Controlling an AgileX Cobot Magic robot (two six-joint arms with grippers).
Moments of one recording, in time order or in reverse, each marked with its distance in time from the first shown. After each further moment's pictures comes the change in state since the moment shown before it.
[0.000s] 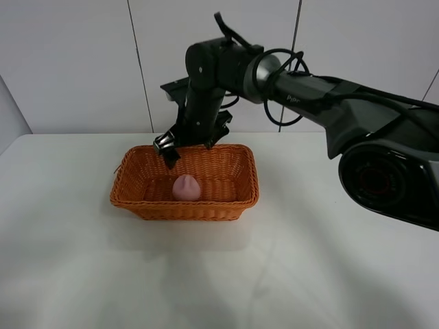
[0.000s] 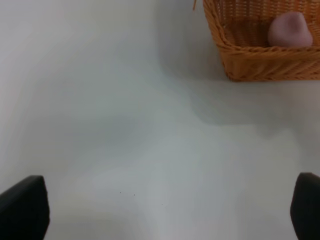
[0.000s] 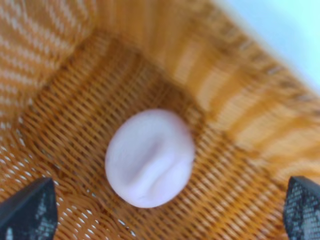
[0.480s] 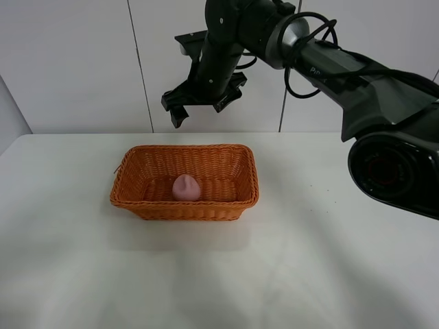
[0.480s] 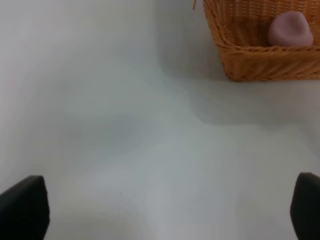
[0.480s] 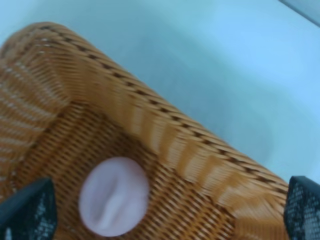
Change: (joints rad) left arm 0.000 0.000 0.000 0.000 0.000 0.000; right arm -0.065 -0.006 -0.168 -0.017 0.056 0.023
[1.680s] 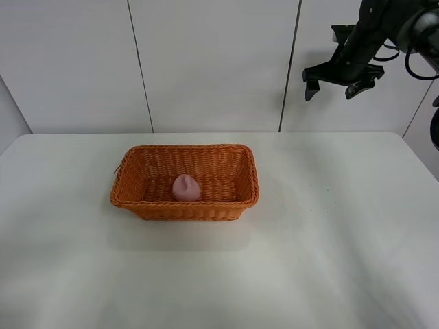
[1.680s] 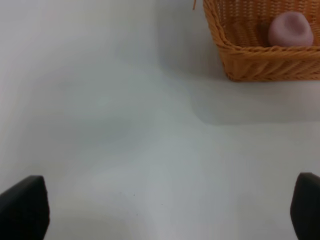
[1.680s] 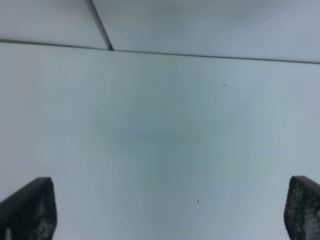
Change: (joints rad) left arm 0.000 0.000 0.000 0.000 0.000 0.000; right arm -0.540 0.008 0.007 -0.010 0.002 -0.001
